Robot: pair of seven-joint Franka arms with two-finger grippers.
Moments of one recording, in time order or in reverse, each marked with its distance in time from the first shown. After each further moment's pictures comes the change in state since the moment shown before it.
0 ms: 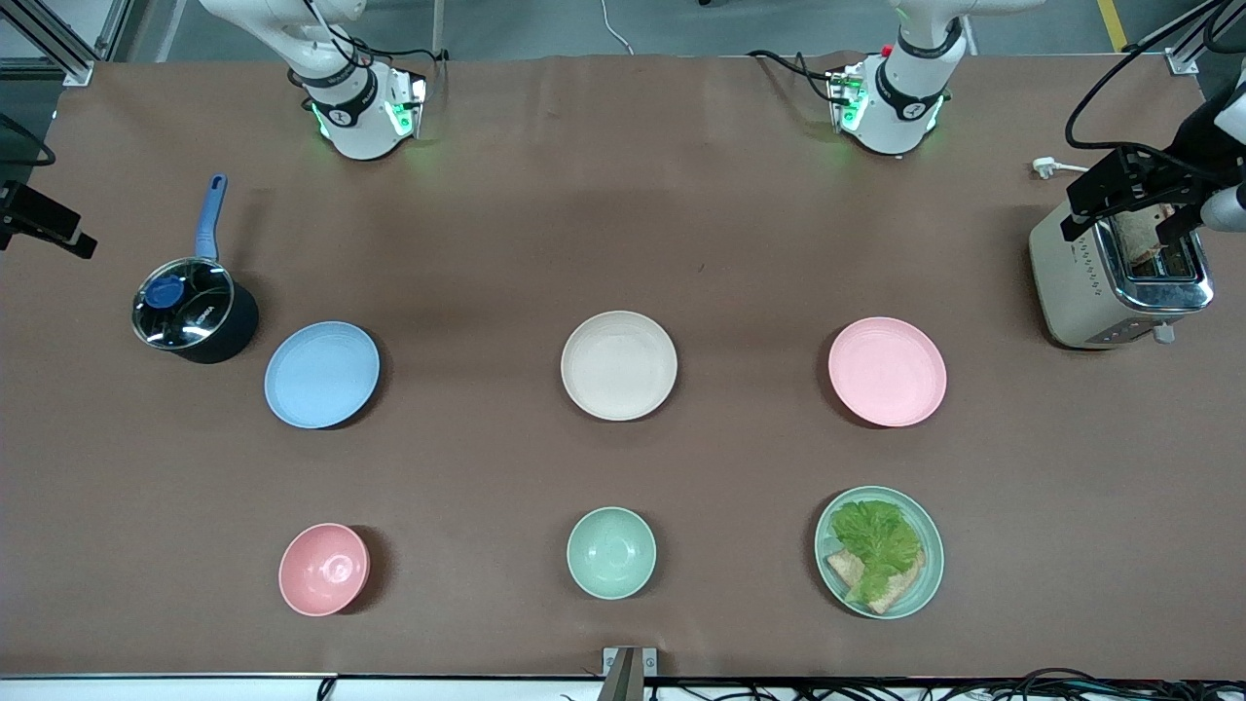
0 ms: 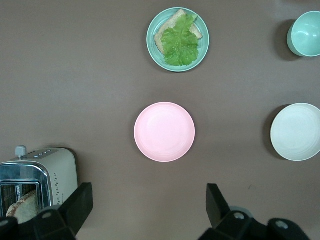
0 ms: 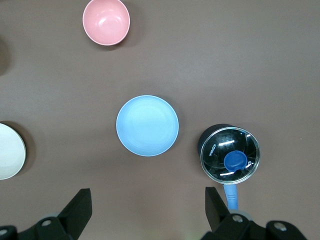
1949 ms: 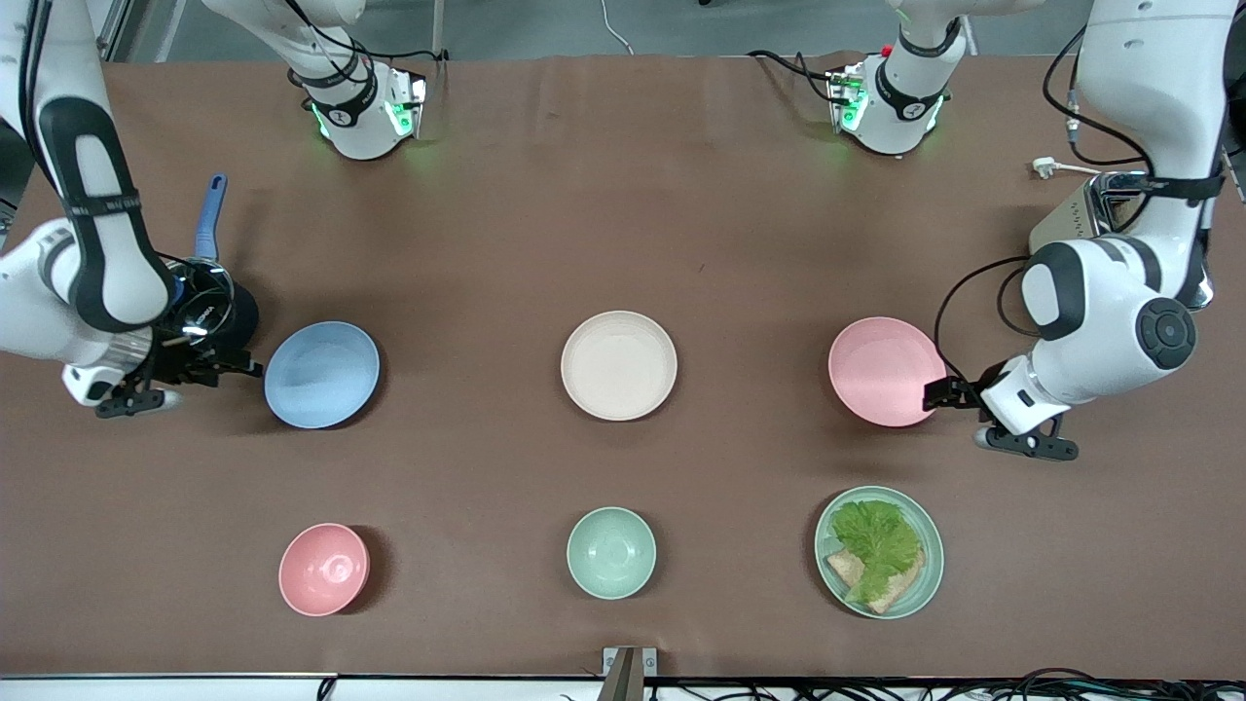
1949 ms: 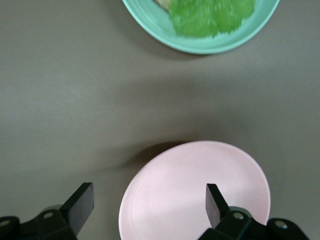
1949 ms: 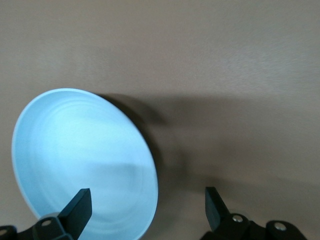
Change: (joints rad) left arm 0.023 0.442 0.067 -0.486 -0.217 0.807 0.436; right arm -0.072 0.419 -0.106 -0.579 0.438 0.823 -0.747
